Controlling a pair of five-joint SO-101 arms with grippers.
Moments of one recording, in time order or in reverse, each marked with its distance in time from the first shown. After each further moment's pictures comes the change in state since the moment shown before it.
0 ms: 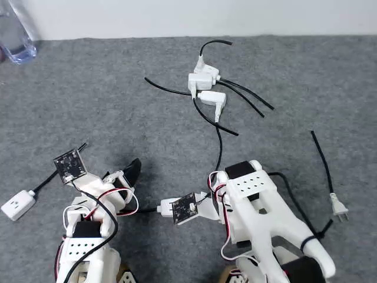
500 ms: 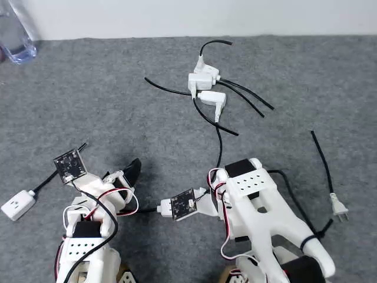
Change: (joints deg) left arm 0.0 0.0 0.0 0.0 0.0; right arm 0.0 0.2 -1.5 -2.2 0.0
